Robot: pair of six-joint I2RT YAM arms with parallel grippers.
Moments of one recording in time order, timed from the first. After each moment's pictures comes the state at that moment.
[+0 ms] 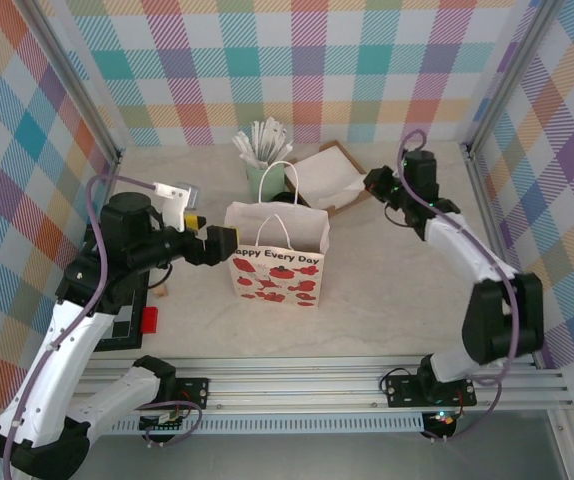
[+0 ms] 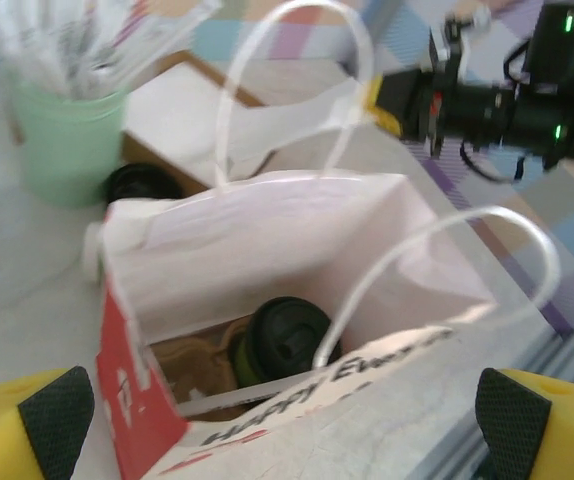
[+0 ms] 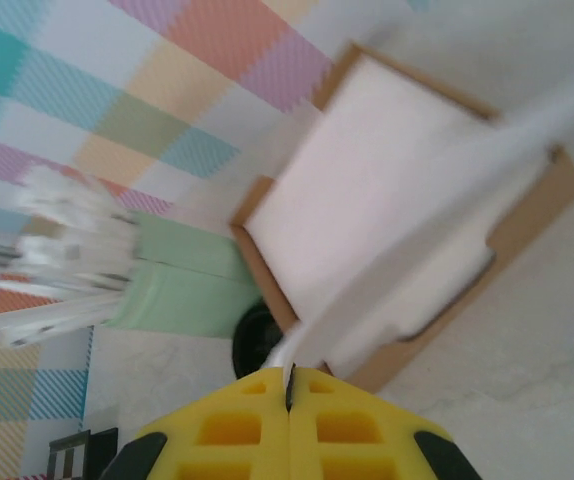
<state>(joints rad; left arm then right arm) -0.38 0.91 1.23 -0.78 0.40 -0.21 0.19 1.46 1.16 -0.16 -0.26 0.73</state>
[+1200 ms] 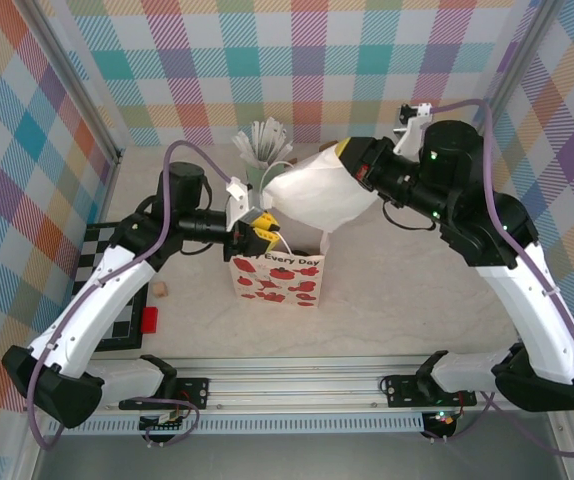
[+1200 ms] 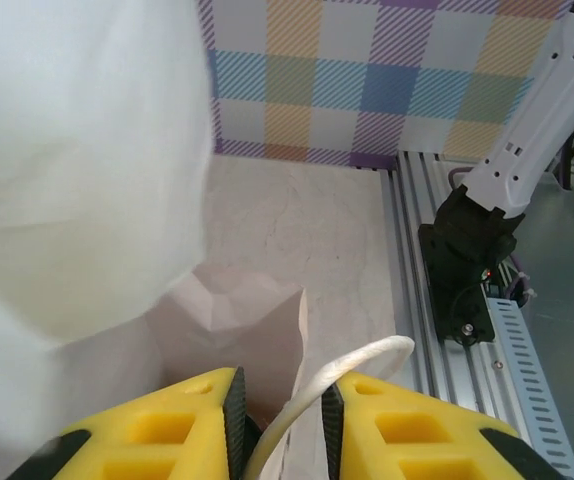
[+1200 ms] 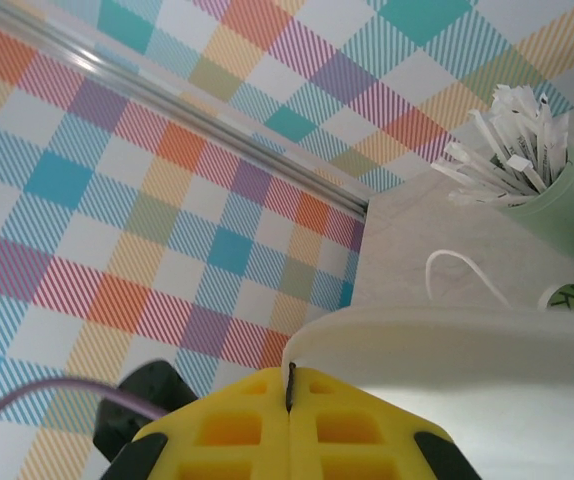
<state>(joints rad) -0.50 1.20 1.31 -0.66 0.88 0.44 0.74 1.28 1.90 -0.80 0.00 1.02</state>
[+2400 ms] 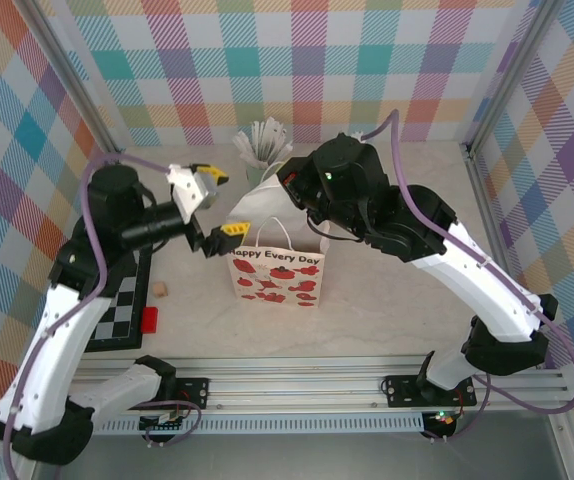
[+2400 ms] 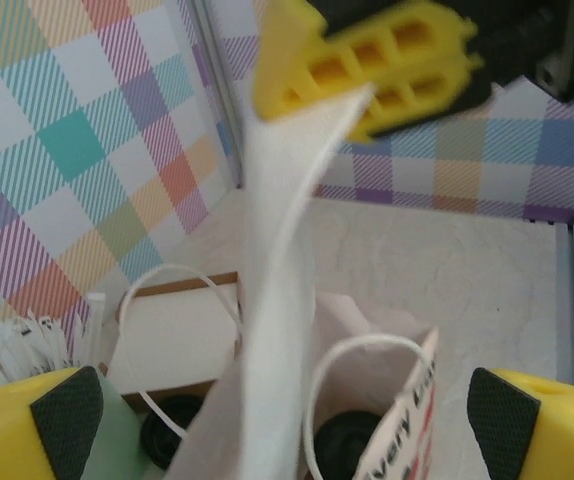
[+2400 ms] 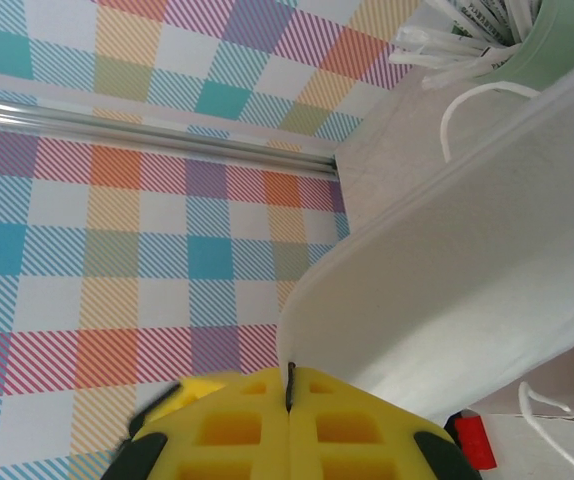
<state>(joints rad) -0.39 1.06 1.46 -0.67 0.63 0.38 1.07 1.52 2.06 -0.92 0.38 1.43</state>
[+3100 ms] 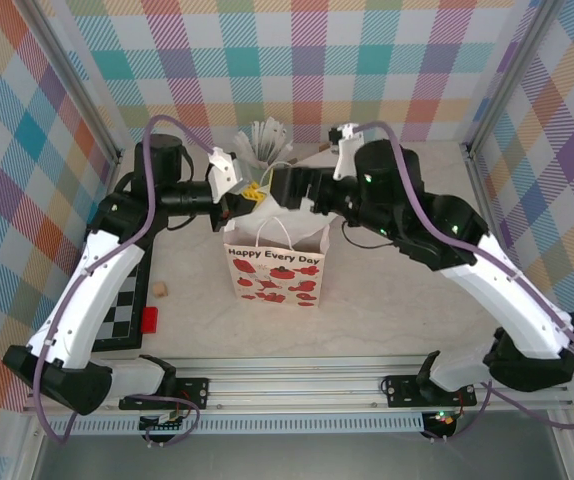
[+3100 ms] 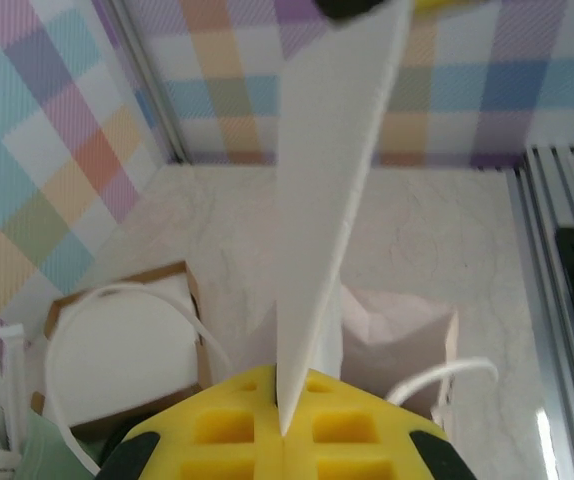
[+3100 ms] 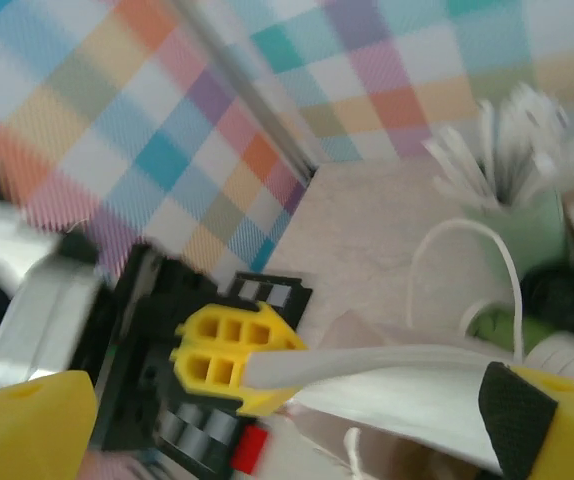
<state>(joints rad) -0.39 1.30 1.57 -0.77 0.77 0.58 0.99 1.33 1.83 -0.81 0.15 0.53</state>
